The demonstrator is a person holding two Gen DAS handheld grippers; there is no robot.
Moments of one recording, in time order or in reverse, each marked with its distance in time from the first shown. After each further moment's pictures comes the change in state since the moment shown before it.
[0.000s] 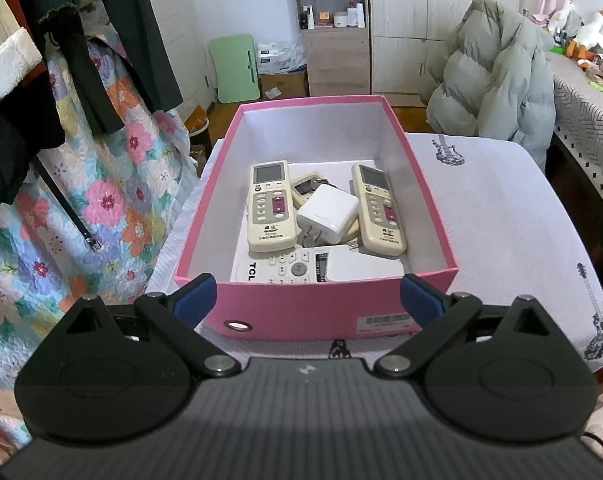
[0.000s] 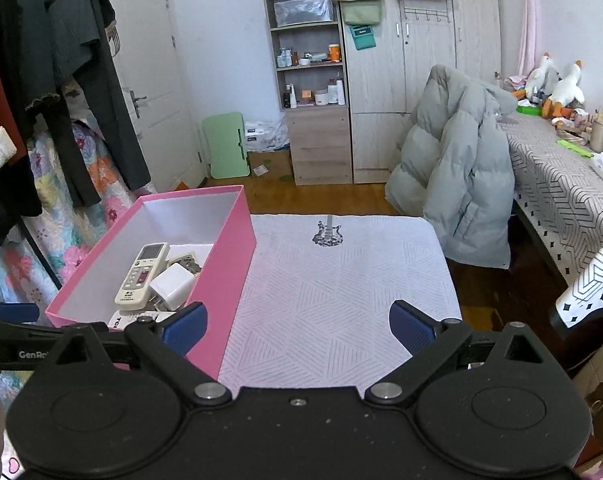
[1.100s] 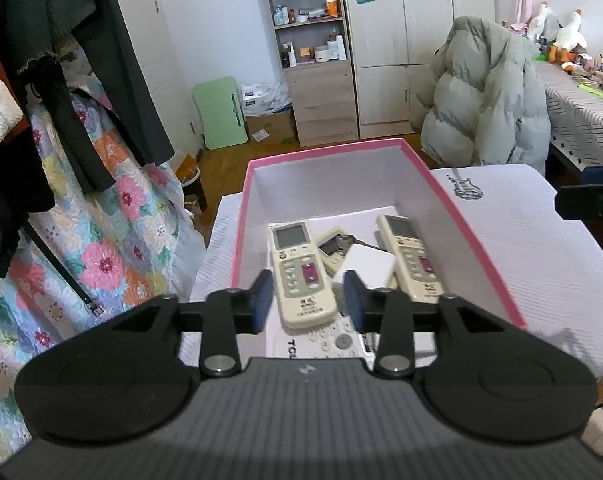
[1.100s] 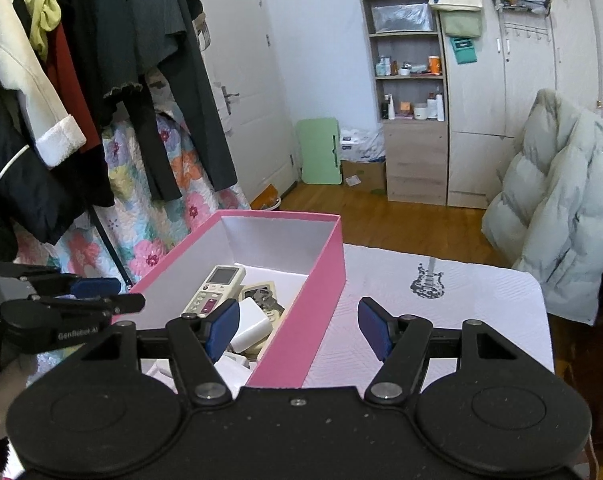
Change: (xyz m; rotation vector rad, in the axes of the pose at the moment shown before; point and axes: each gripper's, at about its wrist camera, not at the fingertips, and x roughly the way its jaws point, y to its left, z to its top) left arm 0.032 0.036 0.033 0.103 -0.121 -0.021; right arm 0.055 0.023 0.041 -0.110 -0.020 0.289
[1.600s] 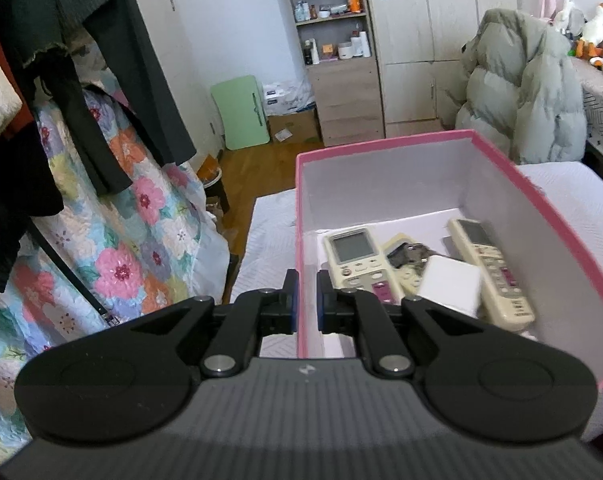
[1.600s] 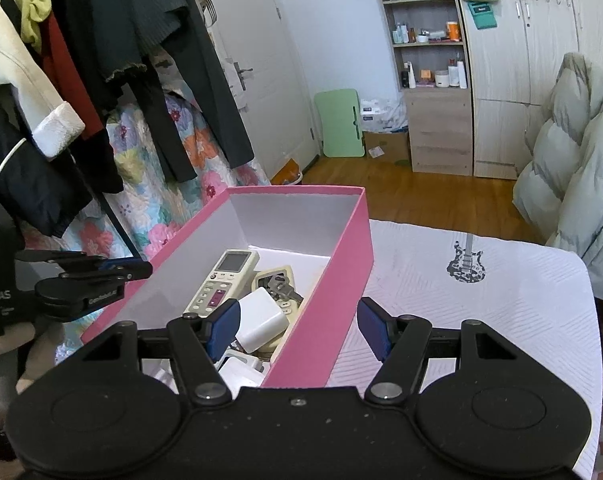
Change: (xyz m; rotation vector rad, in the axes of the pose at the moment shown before) left arm 0.067 0.044 0.005 0.007 -0.006 0.054; right arm 0.060 -0.008 0.002 0.033 0.079 0.089
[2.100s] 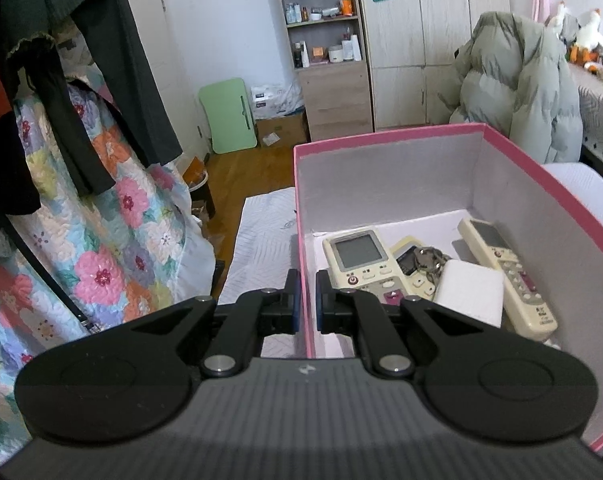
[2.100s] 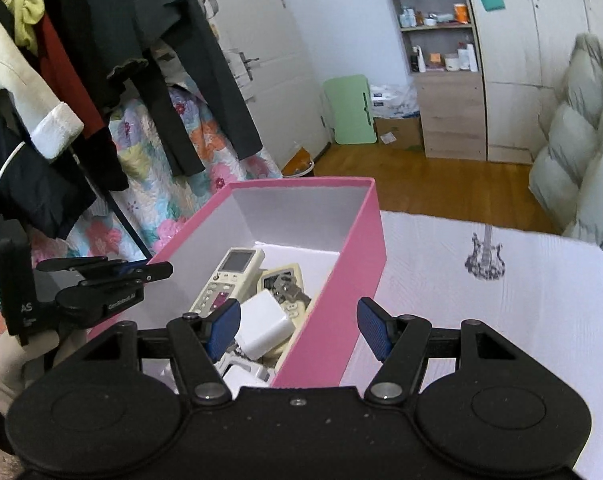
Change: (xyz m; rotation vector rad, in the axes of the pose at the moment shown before) left arm 0.044 0.011 -0.009 0.001 -0.018 -0.032; right arm 0.029 -0.010 0.007 0.033 0.052 0.041
